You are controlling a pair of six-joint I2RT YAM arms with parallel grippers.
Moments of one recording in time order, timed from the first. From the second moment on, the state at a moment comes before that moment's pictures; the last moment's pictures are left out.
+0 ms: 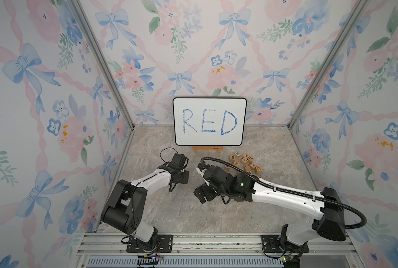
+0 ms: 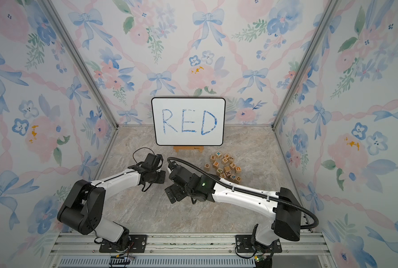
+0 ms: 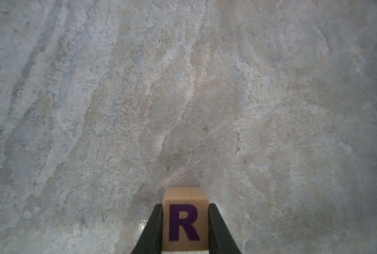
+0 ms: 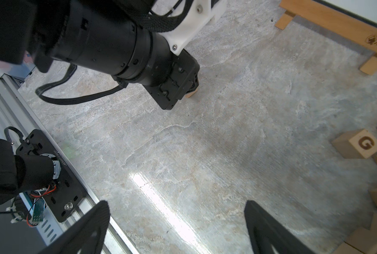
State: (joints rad) left arm -0.40 1.55 0.83 -0.37 -0.05 -0.26; right arm 1.16 1.54 1.28 -0.62 0.15 0.42
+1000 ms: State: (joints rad) left arm -0.40 1.57 0.85 -0.36 -0.07 -0.31; right arm 1.15 1.54 1.30 -0.62 0.17 0.40
